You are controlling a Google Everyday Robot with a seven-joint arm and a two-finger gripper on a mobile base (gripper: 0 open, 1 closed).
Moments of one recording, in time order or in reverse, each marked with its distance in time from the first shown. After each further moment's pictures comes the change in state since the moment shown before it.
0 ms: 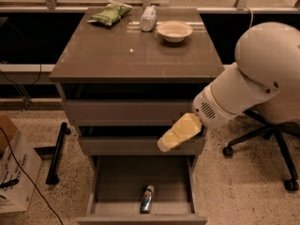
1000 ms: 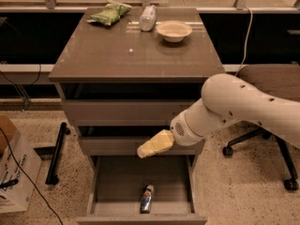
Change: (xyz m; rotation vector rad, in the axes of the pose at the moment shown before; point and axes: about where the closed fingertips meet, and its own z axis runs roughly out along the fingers) arm 0.001 -0.004 0.123 -0.139 -0.008 0.239
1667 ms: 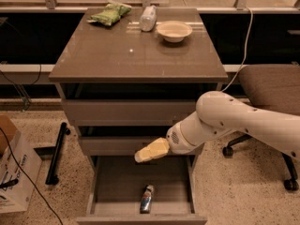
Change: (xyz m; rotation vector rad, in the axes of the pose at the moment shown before) arm 0.007 -0.016 0.057 -0.078 0.000 0.070
